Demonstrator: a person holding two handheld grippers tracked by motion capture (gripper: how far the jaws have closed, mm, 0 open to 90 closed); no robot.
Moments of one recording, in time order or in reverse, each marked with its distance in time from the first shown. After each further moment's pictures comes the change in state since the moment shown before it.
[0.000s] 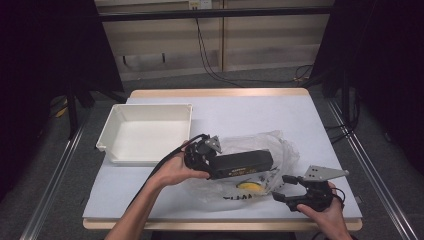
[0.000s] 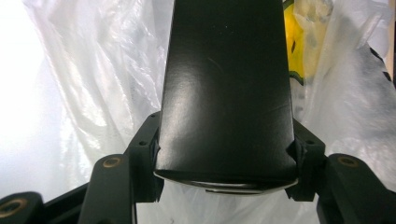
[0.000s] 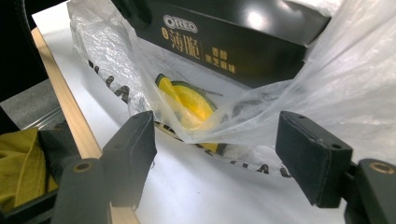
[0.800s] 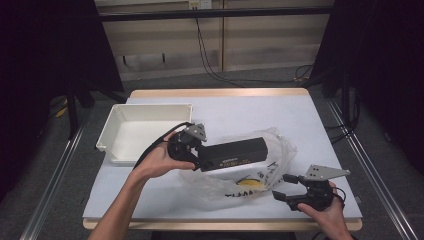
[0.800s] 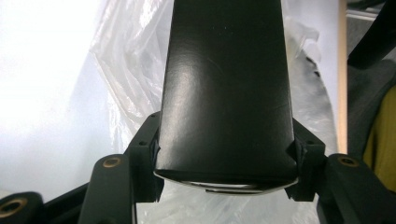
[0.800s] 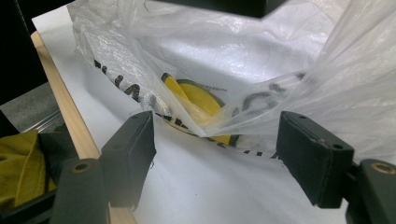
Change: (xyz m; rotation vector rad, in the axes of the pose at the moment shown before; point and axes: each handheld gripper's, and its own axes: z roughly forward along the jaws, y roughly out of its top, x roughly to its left) left arm 0.010 -0.009 -0.056 -0.102 -0.021 0.014; right arm -0.002 0.000 -0.001 -0.008 0.000 0.003
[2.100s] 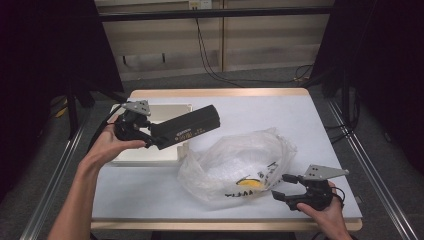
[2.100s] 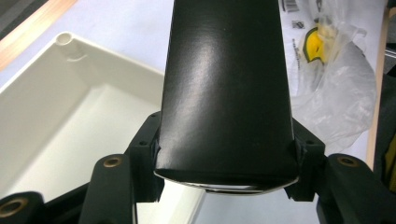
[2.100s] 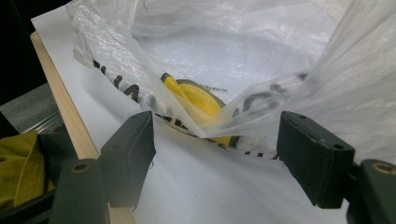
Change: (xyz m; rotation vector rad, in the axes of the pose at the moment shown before) left arm 0.057 -0.072 -0.104 -0.081 0.138 -0.145; right arm 0.000 0.000 0.002 0.003 0.001 0.006
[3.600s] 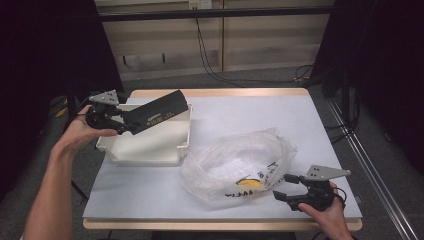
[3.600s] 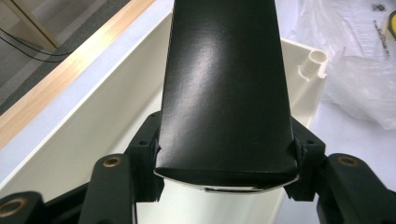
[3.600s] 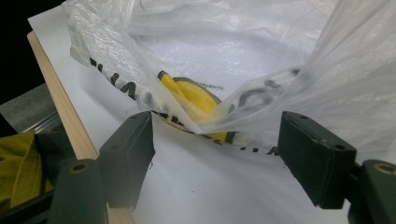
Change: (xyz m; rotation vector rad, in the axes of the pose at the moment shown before) left arm 0.071 -0.056 -0.032 -0.055 0.126 -0.011; right arm -0.002 -0.002 -0.003 -0.001 -0.008 0.001
